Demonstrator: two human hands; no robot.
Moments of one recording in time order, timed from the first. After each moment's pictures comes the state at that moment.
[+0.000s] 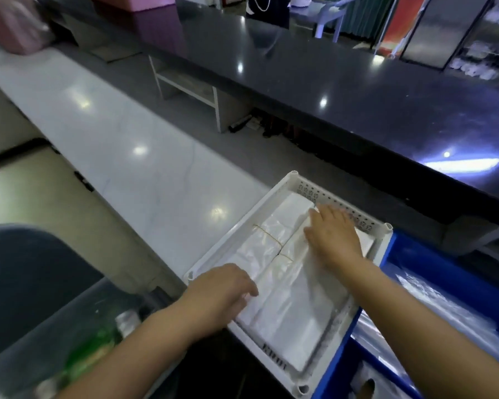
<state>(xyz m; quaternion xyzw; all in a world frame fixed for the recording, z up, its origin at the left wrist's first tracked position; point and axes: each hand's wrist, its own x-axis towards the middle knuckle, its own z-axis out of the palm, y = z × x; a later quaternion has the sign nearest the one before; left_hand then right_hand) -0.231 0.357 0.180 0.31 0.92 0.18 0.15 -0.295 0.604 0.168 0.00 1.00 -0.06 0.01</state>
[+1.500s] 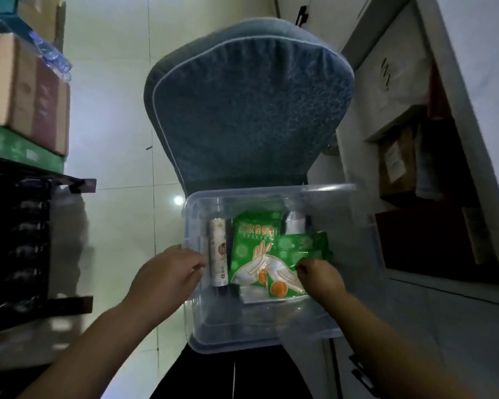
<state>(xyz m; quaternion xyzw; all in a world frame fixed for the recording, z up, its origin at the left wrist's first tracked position) 0.000 -0.149 0.008 -0.24 0.91 0.30 0.14 -0.179 0.091 -0.078 -0.24 0.90 0.00 0.37</state>
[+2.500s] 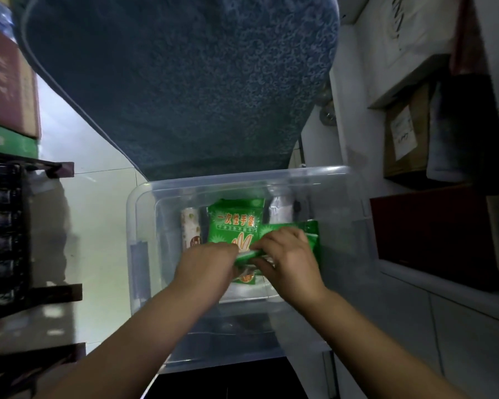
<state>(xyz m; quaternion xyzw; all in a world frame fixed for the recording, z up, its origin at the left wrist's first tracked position) -0.117 -0.055 -0.073 -0.17 0.93 0.19 0.27 -0.214 0.084 -0.095 -0.45 0.84 -0.24 0.18</state>
